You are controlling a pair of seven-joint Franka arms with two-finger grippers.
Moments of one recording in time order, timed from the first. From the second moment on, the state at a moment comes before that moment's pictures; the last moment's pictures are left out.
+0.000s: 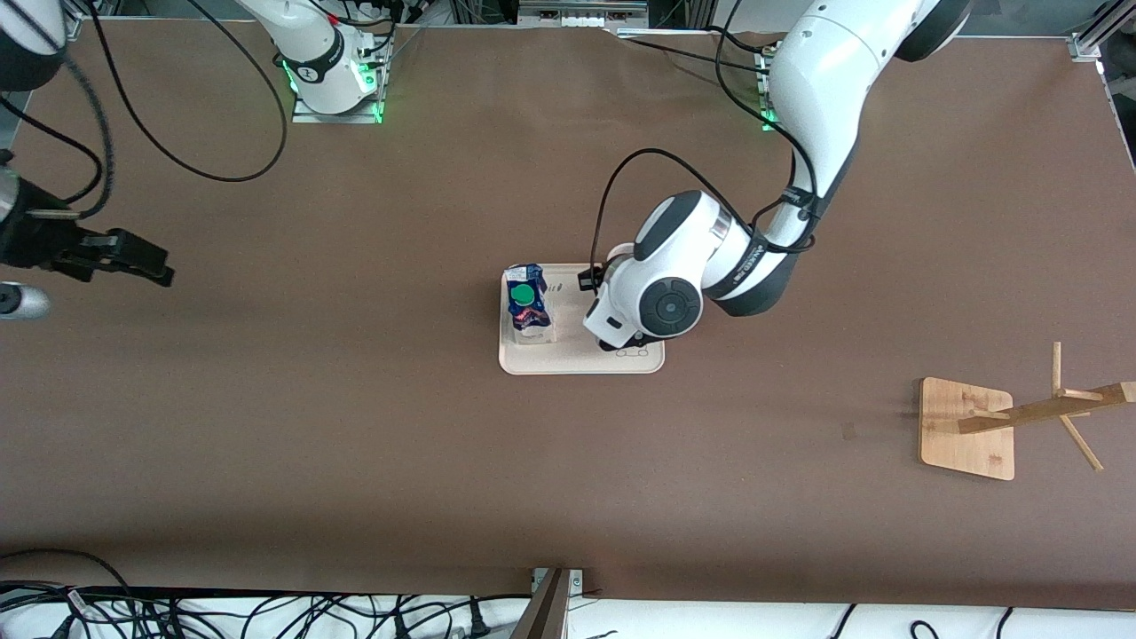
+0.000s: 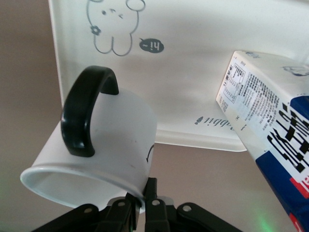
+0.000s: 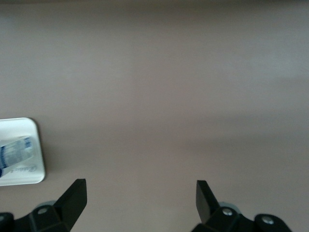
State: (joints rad) left arm -0.42 0.81 -0.27 -1.24 -0.25 1.69 -0.80; right arm 0.00 0.29 0.04 -1.22 -0.02 1.49 0.11
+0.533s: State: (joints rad) left arm -0.43 0.86 -0.23 -1.24 -0.25 1.71 -0.82; right arm -0.08 0.27 0.09 -1.30 -0.03 1.49 0.11
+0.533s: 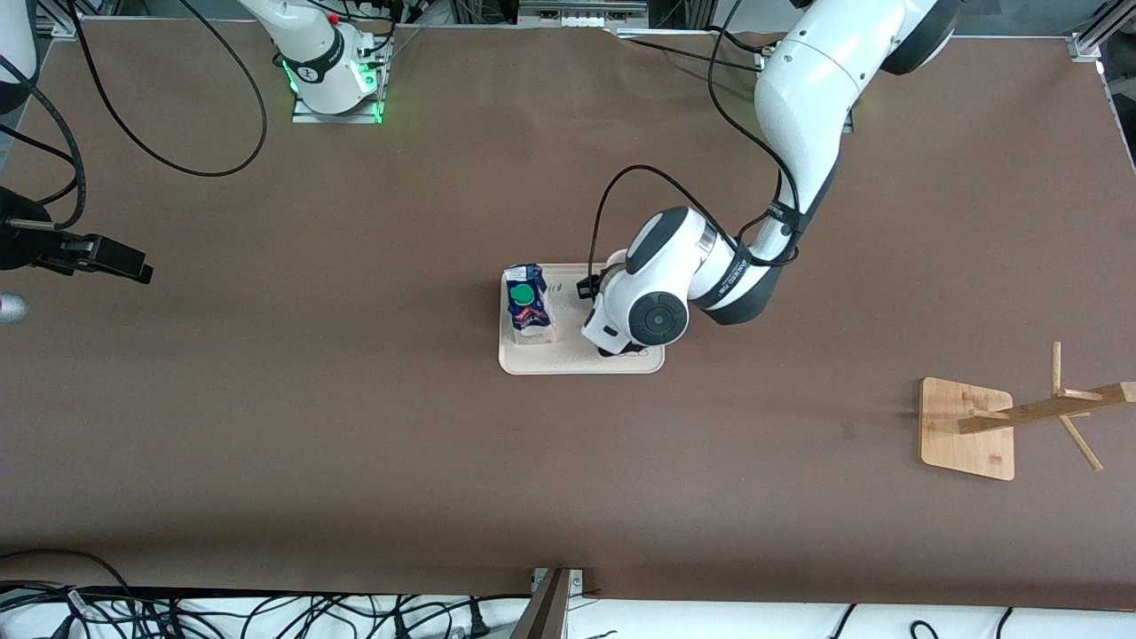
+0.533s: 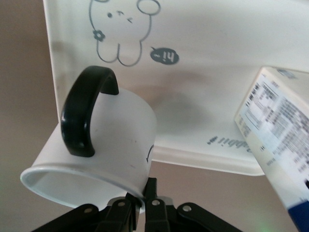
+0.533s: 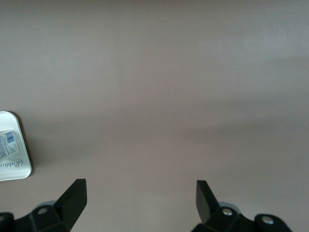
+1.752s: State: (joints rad) left arm -0.42 0.89 -0.22 -1.23 -0.25 1.71 -0.82; right arm -0.07 0.23 0.08 -1.34 -0.04 1.50 0.11
